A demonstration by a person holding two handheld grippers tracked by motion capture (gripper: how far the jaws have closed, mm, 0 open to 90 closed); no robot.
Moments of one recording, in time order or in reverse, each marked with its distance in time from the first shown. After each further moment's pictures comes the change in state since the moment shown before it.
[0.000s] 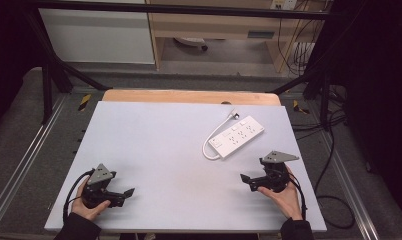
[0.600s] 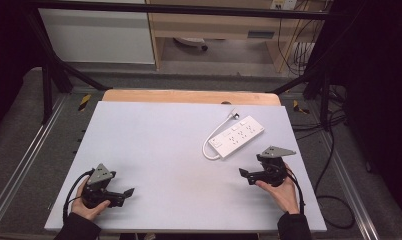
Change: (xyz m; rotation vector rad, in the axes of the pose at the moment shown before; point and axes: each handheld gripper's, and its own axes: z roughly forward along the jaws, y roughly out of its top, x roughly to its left) left arm 0.000 0.000 0.000 0.000 0.003 -0.001; right arm -0.004 0.011 0.008 0.007 -0.019 -0.002
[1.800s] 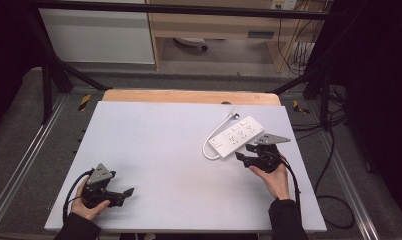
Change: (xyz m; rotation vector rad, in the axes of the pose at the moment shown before) left arm 0.000 0.000 0.000 -0.001 0.004 -0.002; right arm -0.004 0.035 0.014 -0.052 -0.009 -0.002
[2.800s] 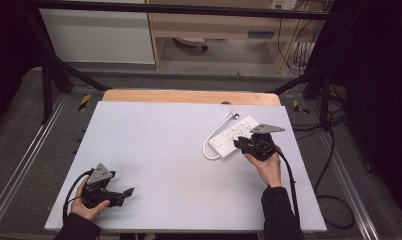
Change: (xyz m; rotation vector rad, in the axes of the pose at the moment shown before) left arm 0.000 0.000 0.000 -0.002 0.000 -0.002; right arm -0.009 0.022 0.021 -0.022 -0.003 0.031
